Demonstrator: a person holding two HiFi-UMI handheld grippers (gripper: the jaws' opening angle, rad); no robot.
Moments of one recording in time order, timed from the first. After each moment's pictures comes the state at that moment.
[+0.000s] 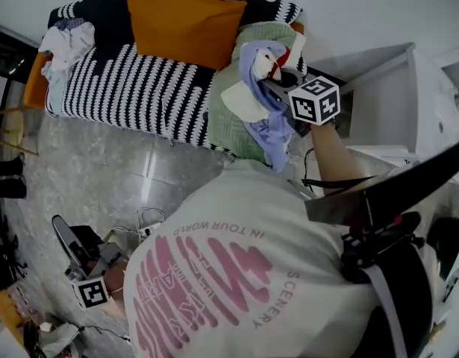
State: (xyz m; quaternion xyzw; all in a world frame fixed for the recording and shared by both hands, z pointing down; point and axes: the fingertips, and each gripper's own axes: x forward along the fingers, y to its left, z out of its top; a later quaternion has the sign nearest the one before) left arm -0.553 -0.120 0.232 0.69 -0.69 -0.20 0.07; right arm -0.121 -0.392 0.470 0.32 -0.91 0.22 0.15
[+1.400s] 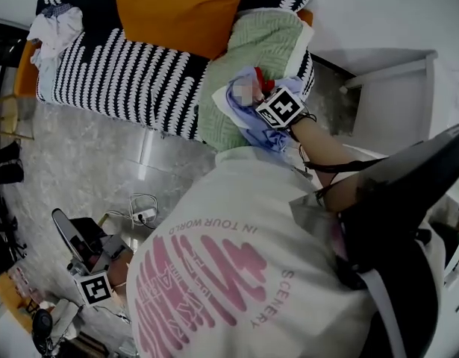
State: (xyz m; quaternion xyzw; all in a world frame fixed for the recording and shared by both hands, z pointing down) left arm -0.477 -0.186 0.250 0.67 -0.72 -0.18 0.09; right arm -0.101 -0.372 0.666 0.20 -0.83 0.27 0.45
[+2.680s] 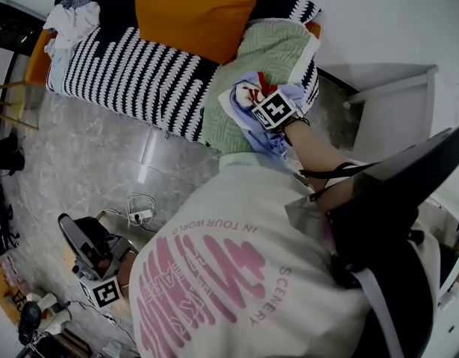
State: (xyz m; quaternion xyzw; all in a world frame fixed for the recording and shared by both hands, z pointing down) left arm -0.450 -0.140 0.233 0.71 -0.68 -0.20 0.01; right arm -0.121 -0.376 0.682 0.23 -0.81 0.26 0.47
